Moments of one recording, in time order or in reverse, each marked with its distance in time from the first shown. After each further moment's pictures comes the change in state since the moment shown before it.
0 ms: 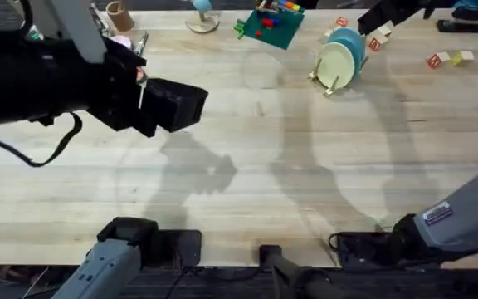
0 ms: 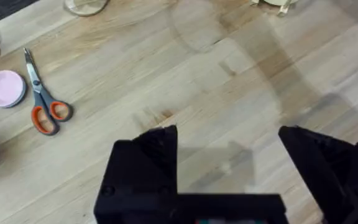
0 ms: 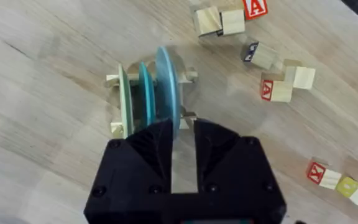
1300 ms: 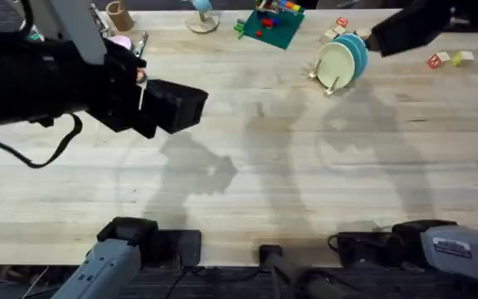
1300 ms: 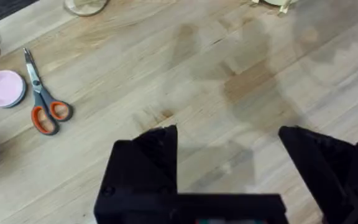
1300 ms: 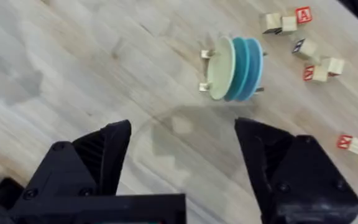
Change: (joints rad) left arm 0.000 0.000 0.000 -0.008 0.000 0.000; right arm 0.136 -0.523 -0.097 -0.297 -0.096 0.086
